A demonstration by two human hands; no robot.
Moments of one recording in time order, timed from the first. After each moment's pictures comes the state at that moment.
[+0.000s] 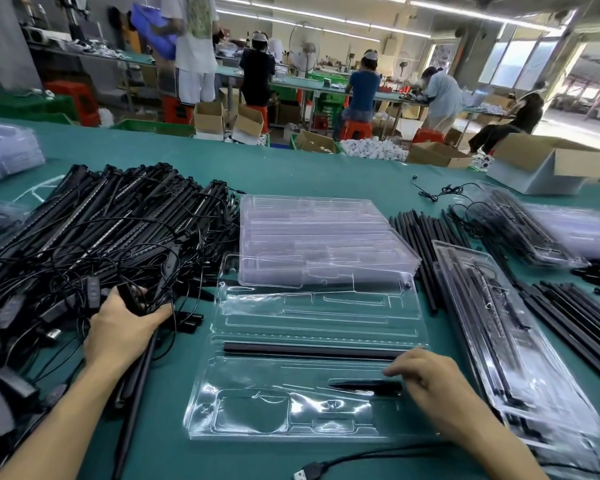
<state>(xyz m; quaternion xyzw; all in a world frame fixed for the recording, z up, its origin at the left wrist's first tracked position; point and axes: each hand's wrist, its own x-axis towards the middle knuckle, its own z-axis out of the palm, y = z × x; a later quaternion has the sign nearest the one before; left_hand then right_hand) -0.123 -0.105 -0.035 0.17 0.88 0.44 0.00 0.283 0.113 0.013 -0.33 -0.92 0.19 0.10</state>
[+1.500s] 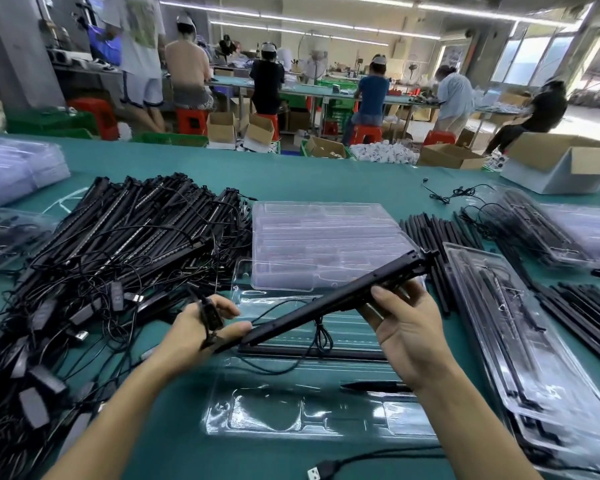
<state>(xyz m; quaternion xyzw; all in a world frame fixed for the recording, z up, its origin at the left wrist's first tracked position) -0.057 -0.084 0.003 0.37 0.74 0.52 0.20 0.189 0.081 0.073 -0.18 -0.40 0.80 0.41</state>
